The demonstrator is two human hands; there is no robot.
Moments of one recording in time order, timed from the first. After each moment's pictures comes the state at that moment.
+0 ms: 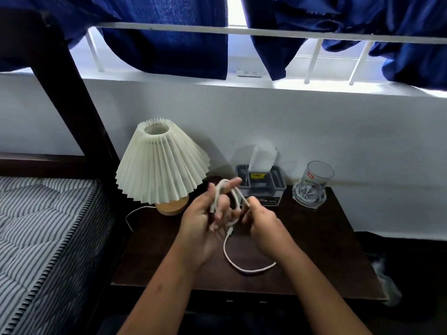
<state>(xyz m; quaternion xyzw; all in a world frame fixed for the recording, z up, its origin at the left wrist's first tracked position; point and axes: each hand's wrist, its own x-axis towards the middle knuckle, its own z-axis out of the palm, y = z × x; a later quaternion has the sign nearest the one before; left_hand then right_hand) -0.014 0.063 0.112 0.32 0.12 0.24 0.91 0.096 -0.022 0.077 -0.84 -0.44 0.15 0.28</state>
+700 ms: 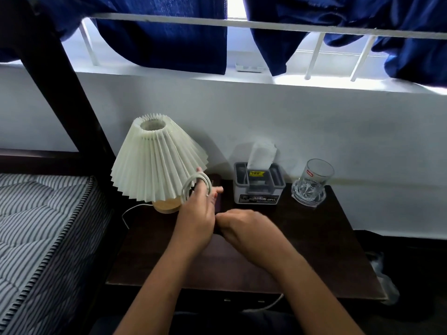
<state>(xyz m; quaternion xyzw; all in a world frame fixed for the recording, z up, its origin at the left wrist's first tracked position) -0.015 0.079 0.087 0.80 0.31 0.30 0.41 0.074 -0.017 0.094 -0.72 -0.66 0.05 0.21</state>
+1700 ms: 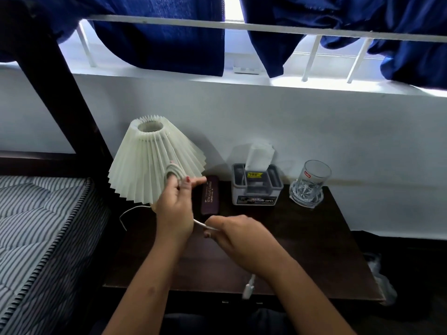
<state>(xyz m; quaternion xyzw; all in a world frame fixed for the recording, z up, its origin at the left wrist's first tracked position) -0.022 0.088 0.101 0.65 0.35 0.44 0.51 0.065 -0.019 0.098 -0.74 -0.64 0.08 0.20</state>
